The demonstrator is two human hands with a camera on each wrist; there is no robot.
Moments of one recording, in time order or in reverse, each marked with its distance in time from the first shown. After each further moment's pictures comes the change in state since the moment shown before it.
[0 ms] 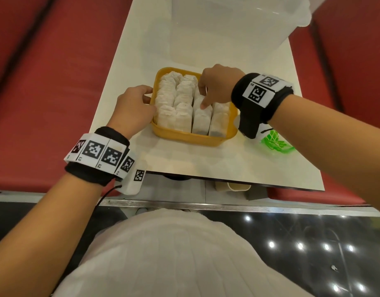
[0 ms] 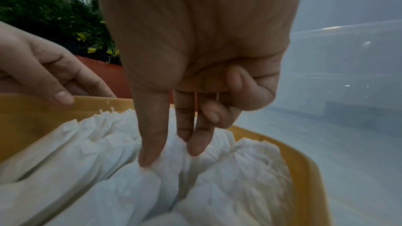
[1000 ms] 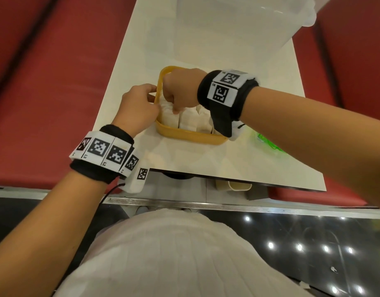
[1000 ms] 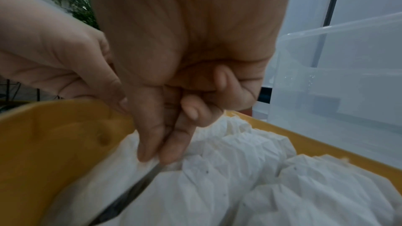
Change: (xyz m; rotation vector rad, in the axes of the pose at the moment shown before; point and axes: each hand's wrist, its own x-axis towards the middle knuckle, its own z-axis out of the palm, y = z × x) left_hand -0.005 0.002 0.000 -0.004 0.003 0.019; right_hand 0.011 -0.073 -0.008 -0.141 -0.097 -0.325
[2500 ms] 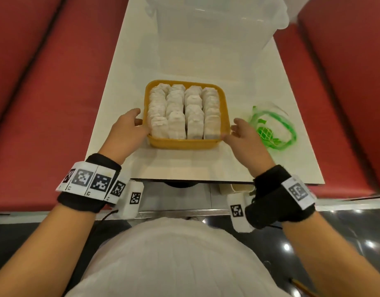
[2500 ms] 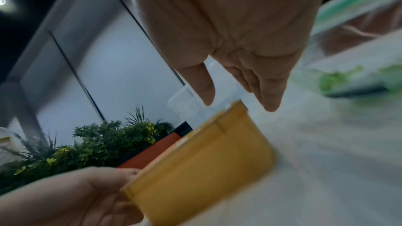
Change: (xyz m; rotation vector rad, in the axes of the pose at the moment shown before) left_hand -0.013 -0.014 0.000 -0.055 -0.103 -0.135; right_hand -0.132 0.017 0.126 1.355 0.623 0.682
